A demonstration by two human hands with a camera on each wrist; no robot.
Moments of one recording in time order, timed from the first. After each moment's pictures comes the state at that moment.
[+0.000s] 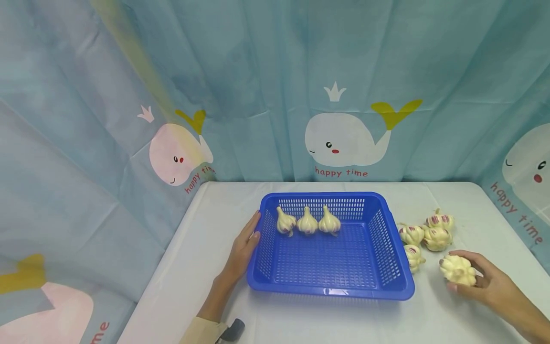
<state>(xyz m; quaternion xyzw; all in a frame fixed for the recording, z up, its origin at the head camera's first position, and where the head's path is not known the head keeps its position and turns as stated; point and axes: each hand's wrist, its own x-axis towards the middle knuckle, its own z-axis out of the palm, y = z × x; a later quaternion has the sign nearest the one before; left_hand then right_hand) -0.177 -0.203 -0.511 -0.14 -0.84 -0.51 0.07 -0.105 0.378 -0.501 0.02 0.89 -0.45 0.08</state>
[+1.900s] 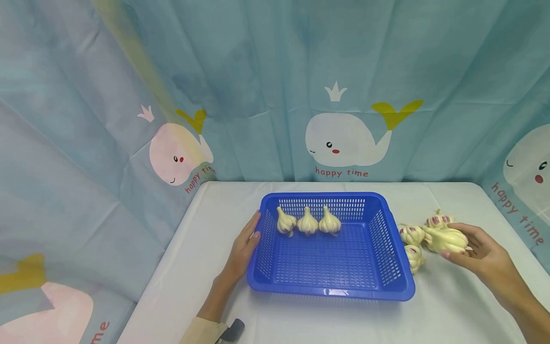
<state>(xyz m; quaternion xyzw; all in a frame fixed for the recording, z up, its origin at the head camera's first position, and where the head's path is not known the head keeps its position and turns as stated) -0.177 -0.203 -0.510 -0.14 -0.84 -0.51 0.07 -0.130 0.357 -0.473 -0.05 0.86 -0.50 -0.07</state>
